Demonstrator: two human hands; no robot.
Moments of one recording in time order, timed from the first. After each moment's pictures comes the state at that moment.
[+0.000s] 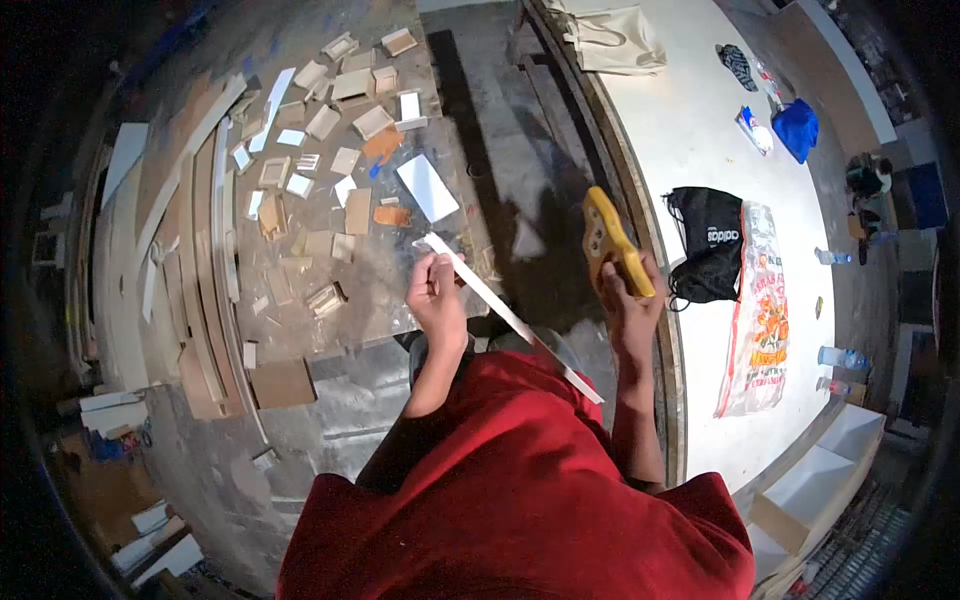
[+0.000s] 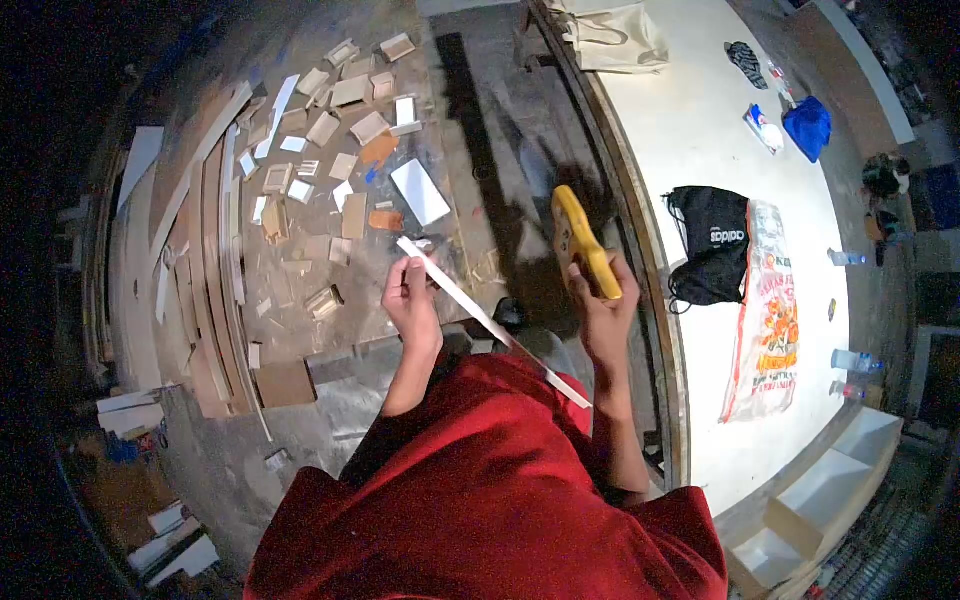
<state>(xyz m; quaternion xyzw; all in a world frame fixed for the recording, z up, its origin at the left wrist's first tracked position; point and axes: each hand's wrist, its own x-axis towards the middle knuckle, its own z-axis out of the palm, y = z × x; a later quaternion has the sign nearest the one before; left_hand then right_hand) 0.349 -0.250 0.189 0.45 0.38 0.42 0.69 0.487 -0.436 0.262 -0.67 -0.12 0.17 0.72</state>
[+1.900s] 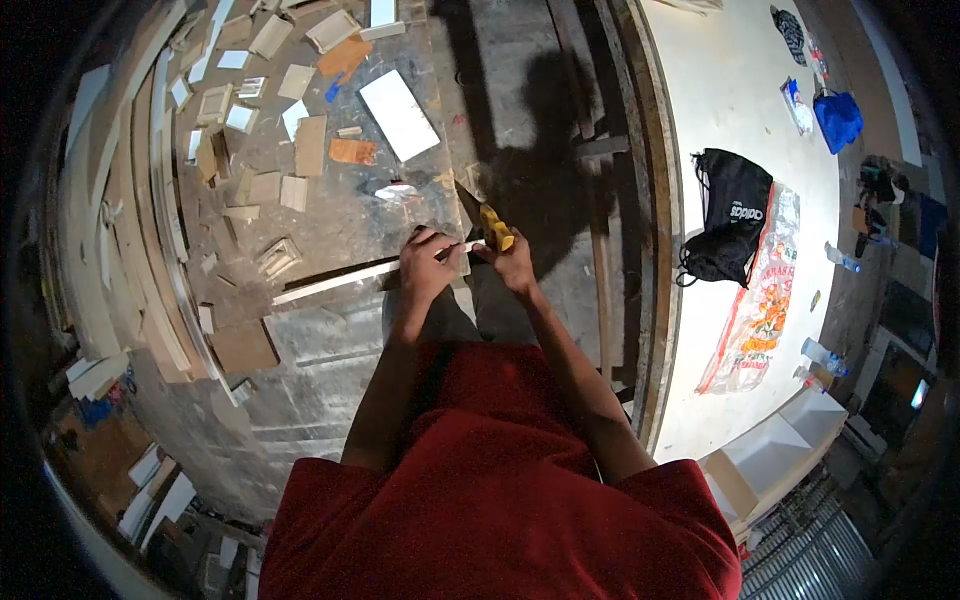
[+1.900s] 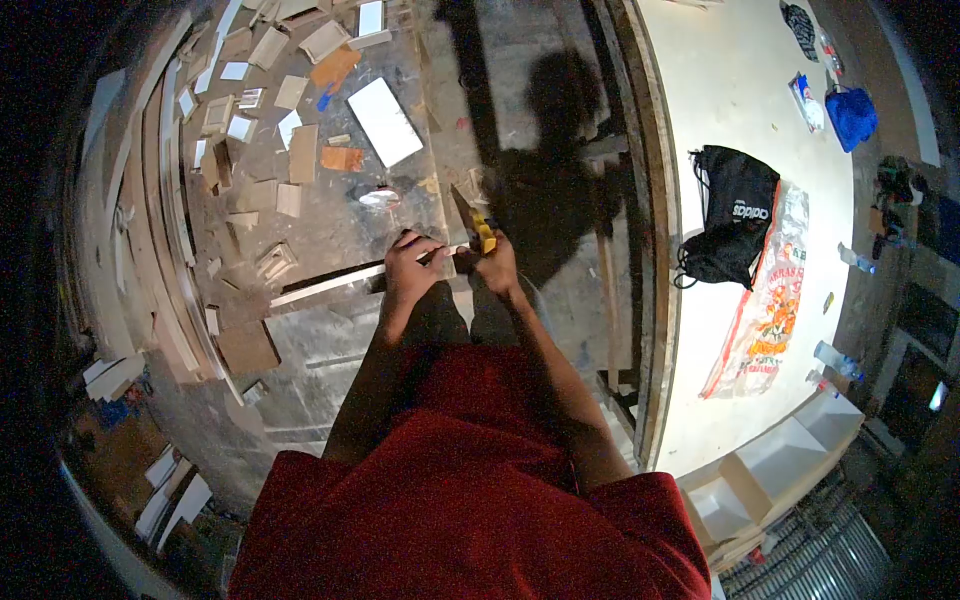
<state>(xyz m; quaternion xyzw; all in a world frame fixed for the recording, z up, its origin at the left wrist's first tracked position) 0.339 -0.217 -0.017 0.86 0.30 0.18 0.37 0.460 -0.359 -0.071 -0.67 -0.09 0.43 0.59</state>
